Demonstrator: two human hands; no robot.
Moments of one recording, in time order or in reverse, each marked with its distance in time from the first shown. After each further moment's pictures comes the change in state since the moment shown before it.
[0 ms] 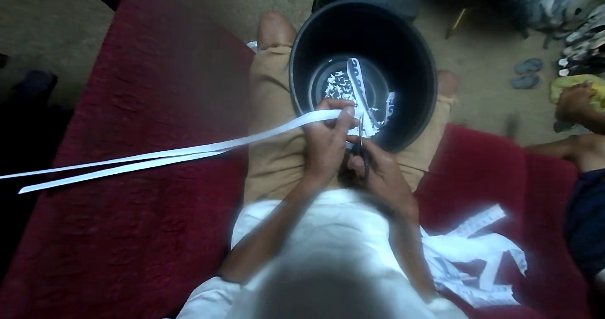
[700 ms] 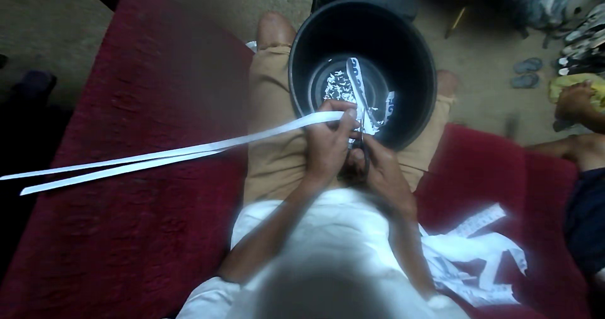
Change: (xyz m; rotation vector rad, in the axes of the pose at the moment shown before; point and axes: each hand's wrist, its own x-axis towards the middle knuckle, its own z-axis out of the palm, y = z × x) left_hand -0.009 0.001 -0.003 0.027 -0.052 -0.029; right_hand 0.006 0.001 0.001 -0.034 0.060 -0.046
